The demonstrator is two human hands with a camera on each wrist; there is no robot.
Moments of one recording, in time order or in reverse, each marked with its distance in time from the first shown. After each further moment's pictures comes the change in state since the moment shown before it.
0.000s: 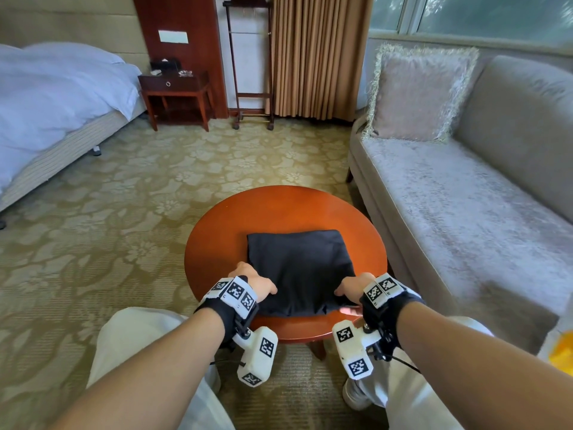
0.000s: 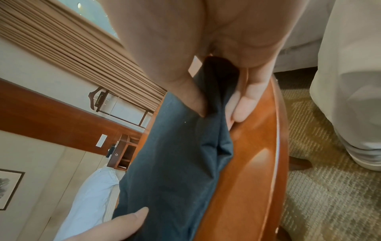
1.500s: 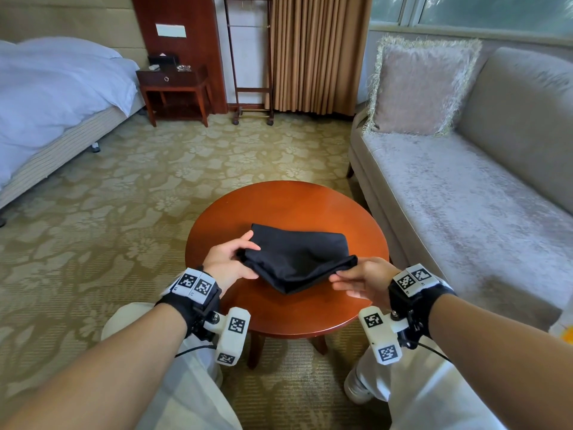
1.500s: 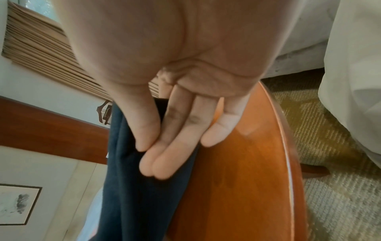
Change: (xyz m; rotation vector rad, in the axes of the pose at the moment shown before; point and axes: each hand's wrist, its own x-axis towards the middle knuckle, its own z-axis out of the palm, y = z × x) left_hand 0.016 -0.034 -0.036 -0.699 -0.171 0.525; right_hand -0.012 0.004 -0.029 0.370 -0.363 -0.233
